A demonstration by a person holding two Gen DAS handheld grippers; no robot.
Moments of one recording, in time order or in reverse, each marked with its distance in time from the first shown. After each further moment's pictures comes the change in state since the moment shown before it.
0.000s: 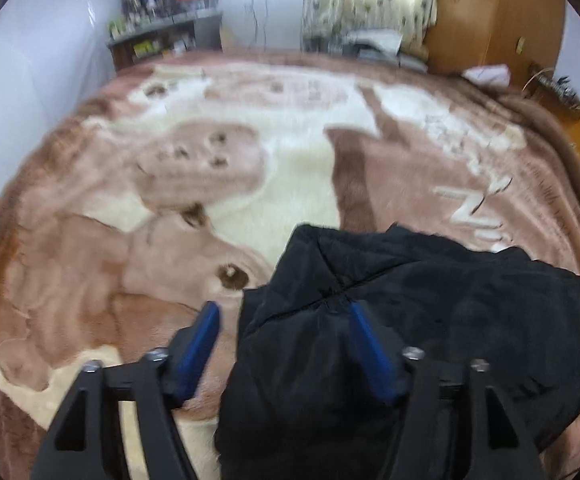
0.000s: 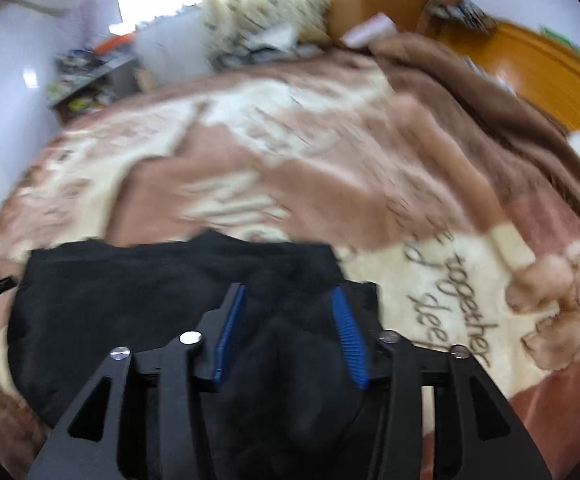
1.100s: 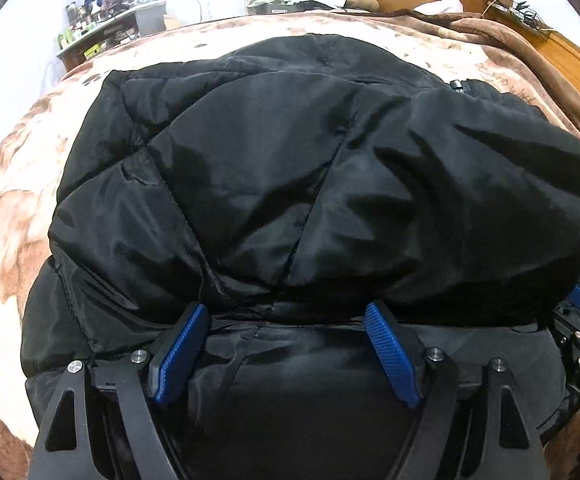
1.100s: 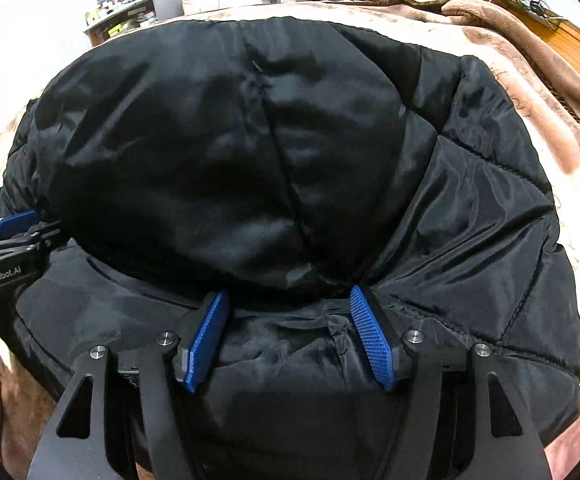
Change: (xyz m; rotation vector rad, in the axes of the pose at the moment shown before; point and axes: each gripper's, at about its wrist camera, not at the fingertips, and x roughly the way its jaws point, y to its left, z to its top) left arm 0.083 -0.113 -0.093 0.150 0.113 -0.043; right arm 0.100 0.066 -0.100 -0.102 0.222 0.065
